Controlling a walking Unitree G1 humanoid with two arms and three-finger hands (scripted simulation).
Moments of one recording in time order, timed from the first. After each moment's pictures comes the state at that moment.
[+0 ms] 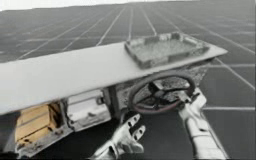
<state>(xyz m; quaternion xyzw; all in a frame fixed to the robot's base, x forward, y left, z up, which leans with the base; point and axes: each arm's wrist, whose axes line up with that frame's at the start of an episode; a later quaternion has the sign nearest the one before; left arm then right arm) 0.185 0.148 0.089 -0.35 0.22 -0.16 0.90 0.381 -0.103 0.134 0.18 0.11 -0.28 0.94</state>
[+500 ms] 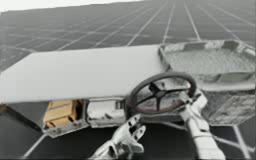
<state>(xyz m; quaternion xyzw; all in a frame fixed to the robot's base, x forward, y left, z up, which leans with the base) 0.189 0.141 0.092 -0.34 0.23 -0.17 0.90 0.379 -0.118 0.126 0.19 0.12 -0.29 0.93</state>
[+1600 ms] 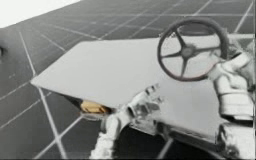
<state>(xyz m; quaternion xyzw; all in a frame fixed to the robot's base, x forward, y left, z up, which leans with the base) 0.278 0.170 0.142 -0.33 0.20 -0.10 0.92 0.507 -0.074 0.184 0.18 0.11 -0.24 0.95</state>
